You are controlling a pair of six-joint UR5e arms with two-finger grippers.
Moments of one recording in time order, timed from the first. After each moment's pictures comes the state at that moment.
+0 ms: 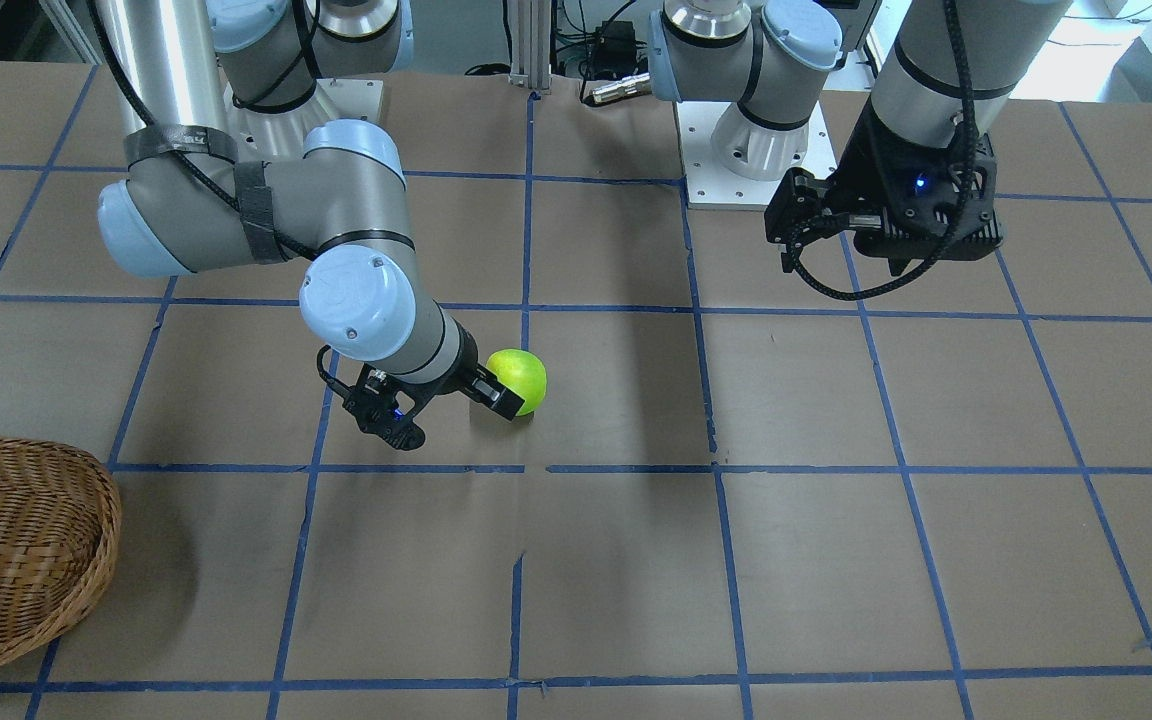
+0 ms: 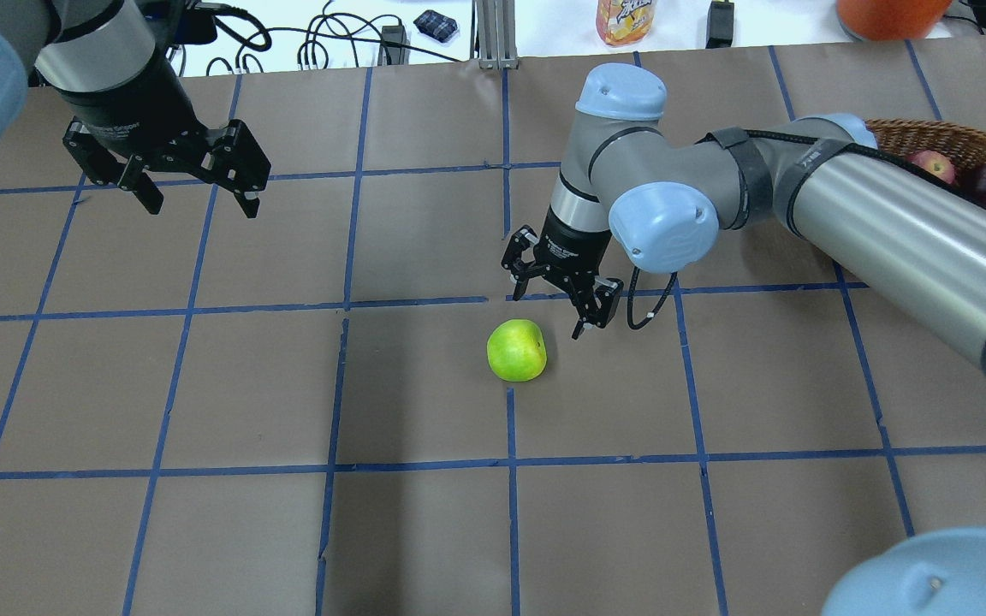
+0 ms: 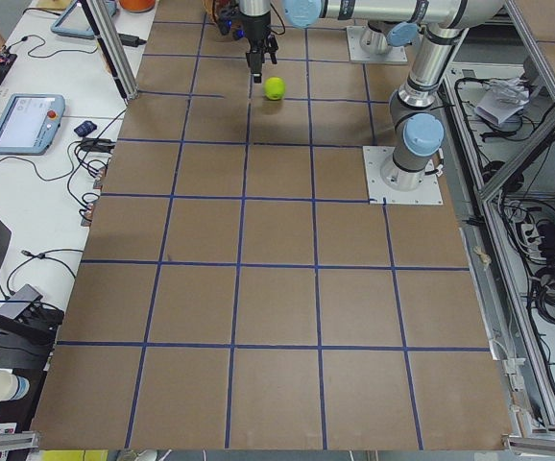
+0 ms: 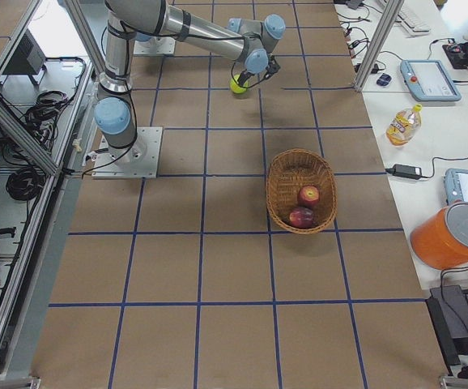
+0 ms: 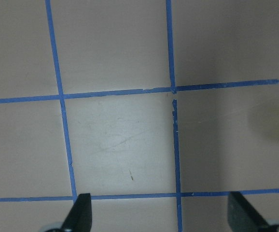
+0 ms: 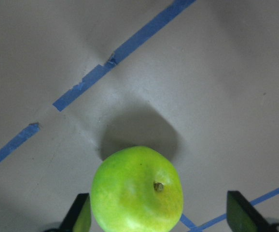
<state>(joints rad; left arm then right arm) -1.54 -1.60 -1.52 -1.64 1.63 0.08 1.79 -1.18 1.72 -1.89 -1.28 0.86</state>
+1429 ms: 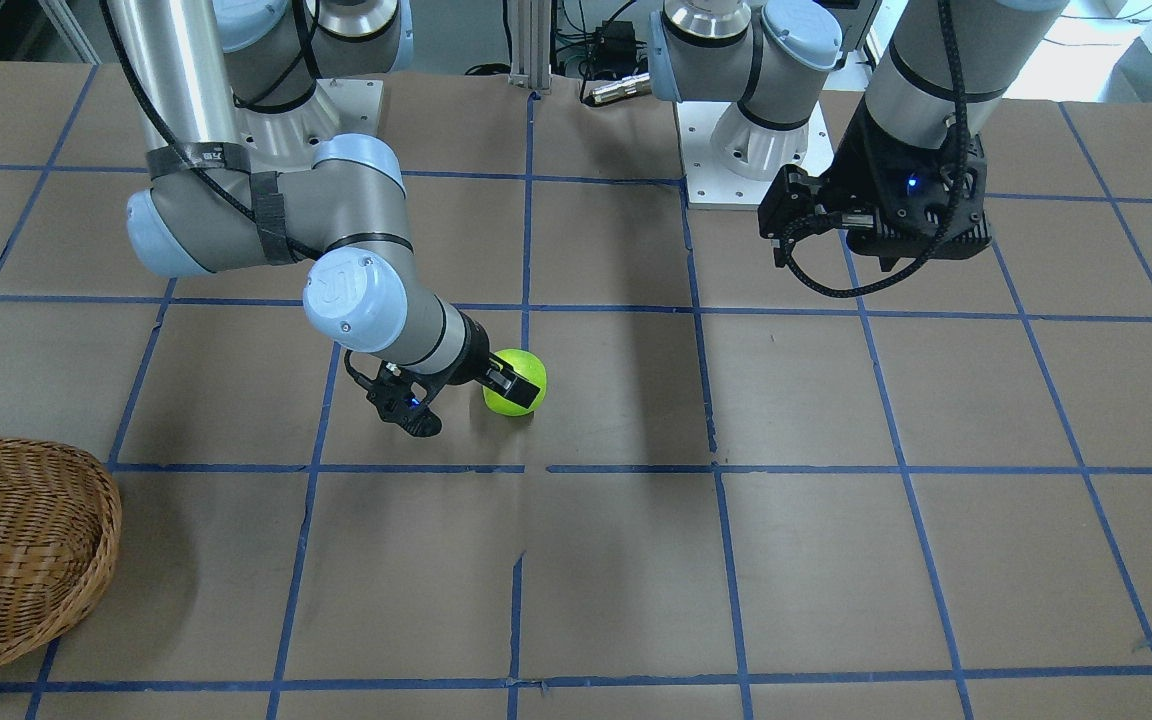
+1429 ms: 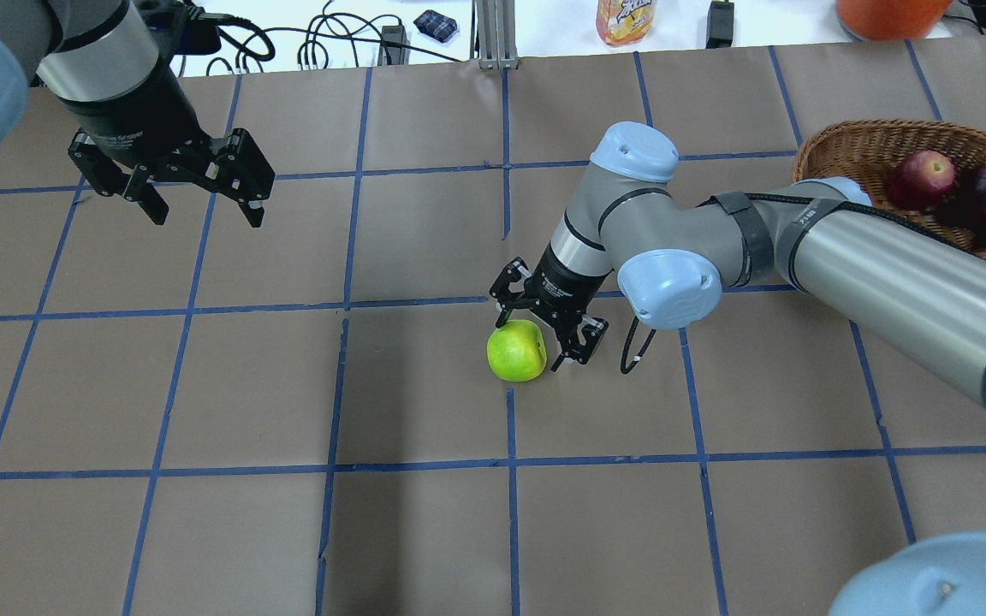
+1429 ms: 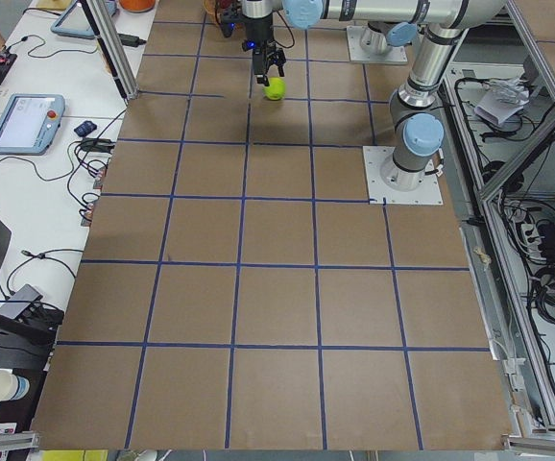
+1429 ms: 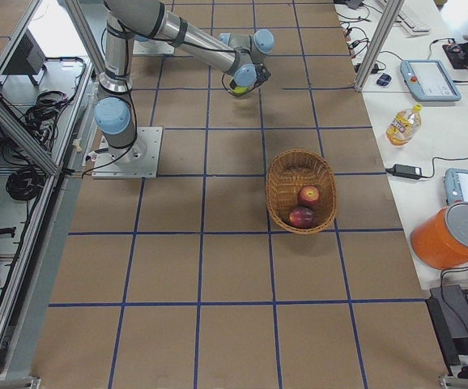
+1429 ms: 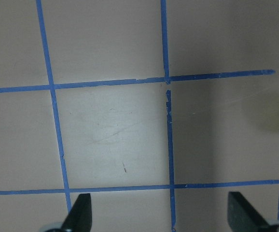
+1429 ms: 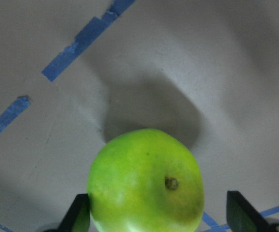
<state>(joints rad) -1.54 -1.60 -1.53 -1.65 1.62 0.08 1.79 -1.18 1.86 -2.05 -1.16 0.85</state>
